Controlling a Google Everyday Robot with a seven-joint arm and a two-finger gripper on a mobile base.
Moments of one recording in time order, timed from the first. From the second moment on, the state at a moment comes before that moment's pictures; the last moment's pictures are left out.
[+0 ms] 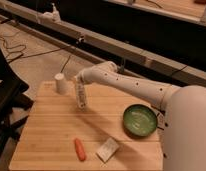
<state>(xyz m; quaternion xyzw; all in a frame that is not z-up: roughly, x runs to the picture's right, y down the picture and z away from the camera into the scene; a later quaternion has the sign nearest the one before) -0.136 -0.062 0.836 -0.19 -0.29 0.48 0.81</state>
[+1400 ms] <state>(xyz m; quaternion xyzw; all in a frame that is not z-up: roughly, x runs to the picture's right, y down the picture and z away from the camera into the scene) -0.144 -0.070 0.829 -0.20 -0.34 0.50 0.77</state>
